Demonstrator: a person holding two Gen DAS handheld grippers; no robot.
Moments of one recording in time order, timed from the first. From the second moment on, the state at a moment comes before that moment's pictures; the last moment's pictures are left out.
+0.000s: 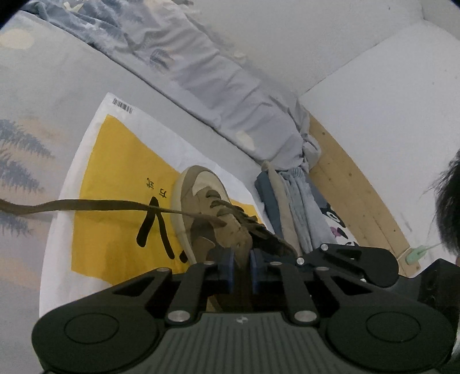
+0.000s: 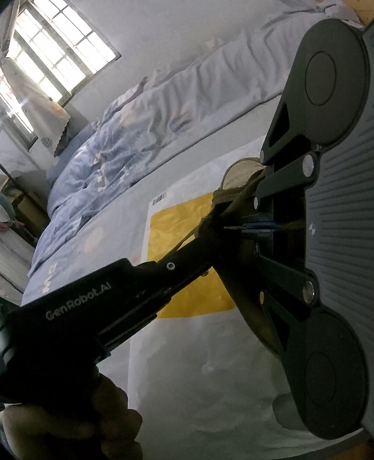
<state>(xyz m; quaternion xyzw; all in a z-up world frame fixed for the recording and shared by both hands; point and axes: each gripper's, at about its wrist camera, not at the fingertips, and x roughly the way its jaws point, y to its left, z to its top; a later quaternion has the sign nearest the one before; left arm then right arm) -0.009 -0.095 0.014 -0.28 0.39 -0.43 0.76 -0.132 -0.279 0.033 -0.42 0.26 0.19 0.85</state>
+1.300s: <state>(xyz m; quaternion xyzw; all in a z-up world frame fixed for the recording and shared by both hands) -0.002 -0.070 0.009 -0.36 0.39 -0.37 0.76 -0.124 -0.267 0.026 -0.44 0.23 0.19 0.85</state>
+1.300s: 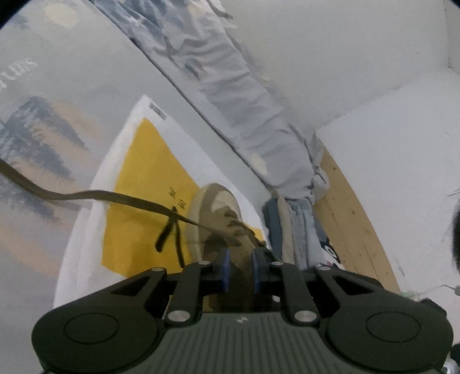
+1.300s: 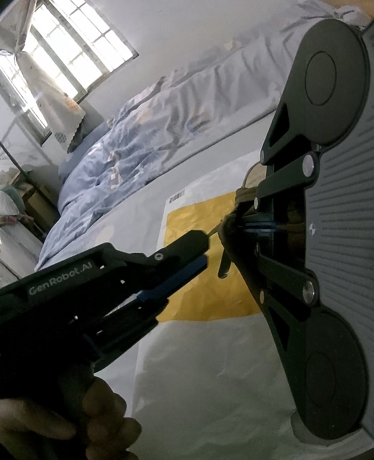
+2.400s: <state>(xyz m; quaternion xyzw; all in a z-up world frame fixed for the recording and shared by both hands) -0.005 -0.098 0.013 -0.46 0.34 -0.45 0.68 -0.164 -0.345 0.097 -0.07 0.15 0.25 0.95</state>
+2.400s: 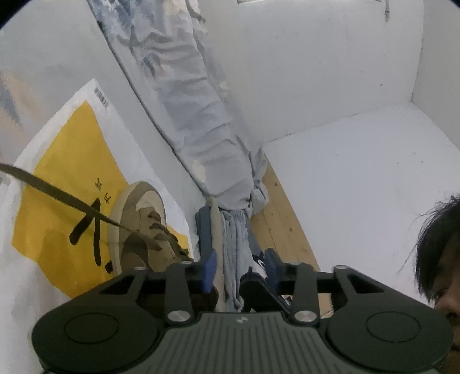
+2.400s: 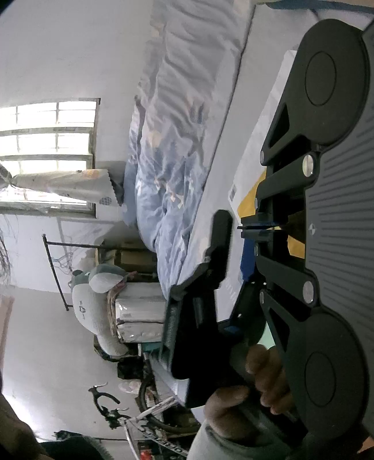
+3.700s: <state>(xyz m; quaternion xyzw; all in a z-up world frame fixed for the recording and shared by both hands) -0.014 -0.099 0.030 -0.41 0.32 -0.45 0.73 -0.155 -0.331 0.089 -0.07 0.20 0.24 0.95</state>
